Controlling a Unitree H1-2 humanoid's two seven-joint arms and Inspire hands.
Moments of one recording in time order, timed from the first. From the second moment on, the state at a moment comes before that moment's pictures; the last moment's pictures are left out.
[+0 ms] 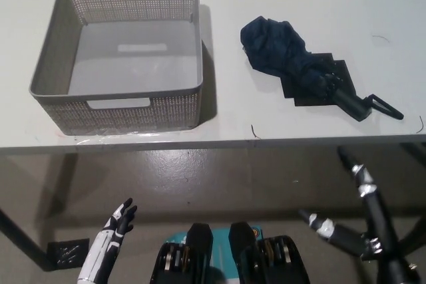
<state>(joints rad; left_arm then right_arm) 0.06 0.15 -0.04 0.16 0.07 -0.20 -0.03 0.01 -0.12 0.09 -0.17 -0.25 -0.21 -0.02</state>
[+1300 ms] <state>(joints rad) 0.09 0.15 -0.05 0.17 0.09 -0.28 -0.04 -1.13 -0.23 0.30 1.07 -0.63 0.38 0.15</state>
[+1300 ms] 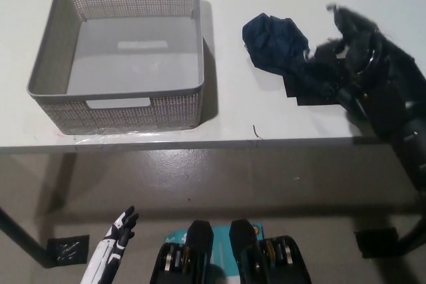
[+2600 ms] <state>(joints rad) 0.03 0.15 -0.06 0.17 0.11 -0.29 -0.06 -1.05 -0.17 0.23 1.36 -0.54 0.02 -0.43</state>
